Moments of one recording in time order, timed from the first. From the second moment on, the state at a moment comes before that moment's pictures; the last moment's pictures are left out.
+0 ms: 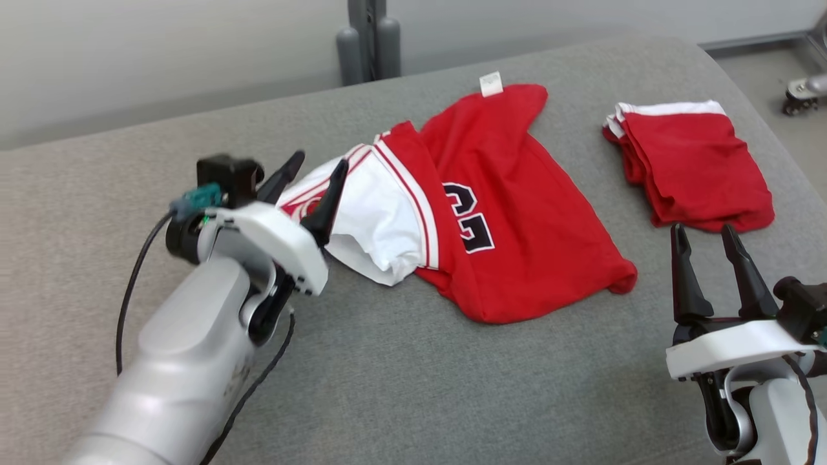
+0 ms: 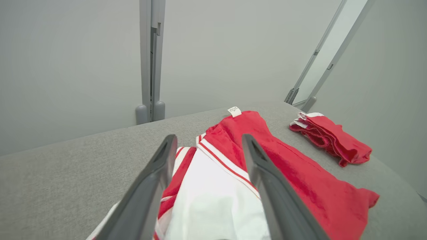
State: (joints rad) left arm -0.83 0.14 -0.71 0.89 -0.80 -0.13 -0.21; right arm -0.27 -0.09 0.00 0.33 0.30 0.13 -0.26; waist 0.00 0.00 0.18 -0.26
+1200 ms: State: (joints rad) left arm -0.60 0.24 -0.60 0.74 -1.06 -0.08 0.11; right arm -0.24 -0.06 0.01 0.30 0.30 0.13 -0.26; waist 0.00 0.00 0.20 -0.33
